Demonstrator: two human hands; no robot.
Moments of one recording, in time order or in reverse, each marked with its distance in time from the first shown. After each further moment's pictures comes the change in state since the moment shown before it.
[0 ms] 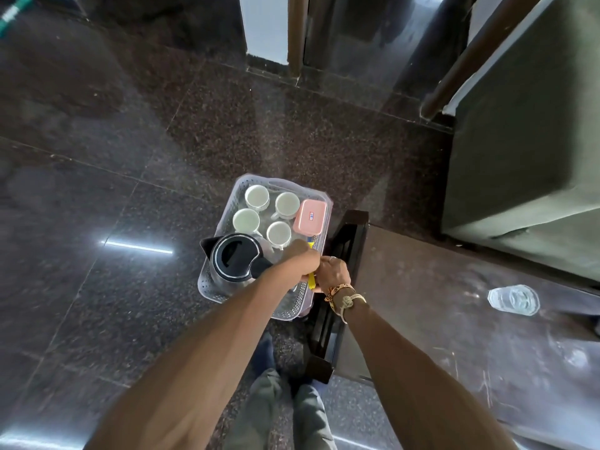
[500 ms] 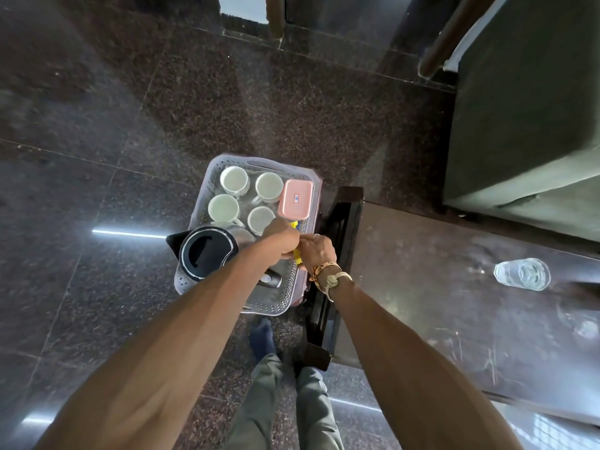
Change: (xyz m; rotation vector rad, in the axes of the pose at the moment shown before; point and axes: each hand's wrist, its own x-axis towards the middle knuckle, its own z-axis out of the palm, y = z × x) left_hand 0.078 -0.004 0.012 0.034 0.016 -0.021; right_hand 0.033 -0.010 0.004 -0.024 0.056 -0.008
